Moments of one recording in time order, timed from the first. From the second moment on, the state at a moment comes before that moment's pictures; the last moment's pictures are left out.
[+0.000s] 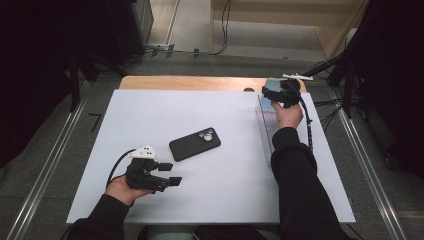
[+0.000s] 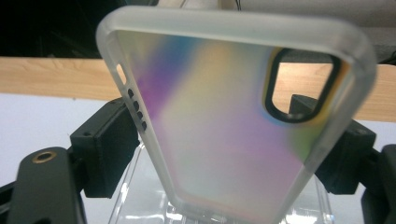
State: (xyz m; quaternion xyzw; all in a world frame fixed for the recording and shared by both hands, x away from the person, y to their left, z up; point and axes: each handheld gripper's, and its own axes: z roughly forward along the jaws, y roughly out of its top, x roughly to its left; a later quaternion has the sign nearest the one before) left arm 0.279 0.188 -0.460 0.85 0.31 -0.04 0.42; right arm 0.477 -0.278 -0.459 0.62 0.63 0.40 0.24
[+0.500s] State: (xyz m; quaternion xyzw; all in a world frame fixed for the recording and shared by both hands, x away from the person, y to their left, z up) left arm 0.281 0.189 -0.460 0.85 0.31 -0.04 0.42; right arm 0.487 -0.273 -0.464 0.61 0.65 0.39 0.25
